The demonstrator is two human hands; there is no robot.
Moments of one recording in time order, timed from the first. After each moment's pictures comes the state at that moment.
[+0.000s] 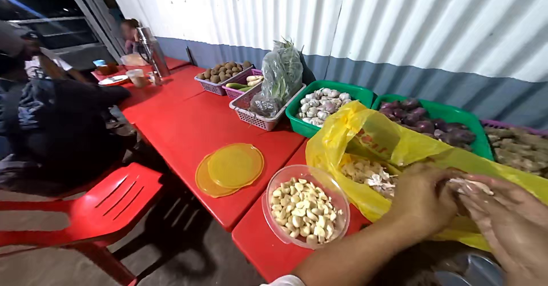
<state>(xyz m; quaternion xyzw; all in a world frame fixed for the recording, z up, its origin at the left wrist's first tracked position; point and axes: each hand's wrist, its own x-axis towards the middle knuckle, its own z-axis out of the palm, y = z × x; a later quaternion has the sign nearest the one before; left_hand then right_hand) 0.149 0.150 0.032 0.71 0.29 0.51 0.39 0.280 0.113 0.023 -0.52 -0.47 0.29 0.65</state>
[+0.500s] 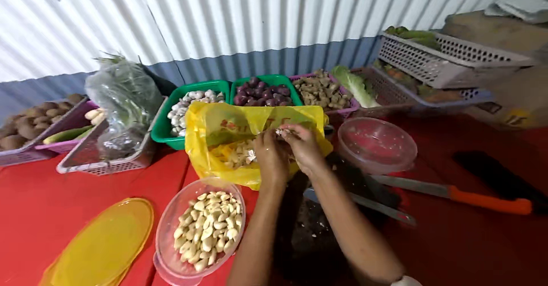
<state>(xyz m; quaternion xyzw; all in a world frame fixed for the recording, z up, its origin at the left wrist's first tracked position) 0.172 0.144 0.010 0.76 0.39 0.48 0.23 0.258 0.116 0.021 -0.58 -0.37 0.29 0.66</state>
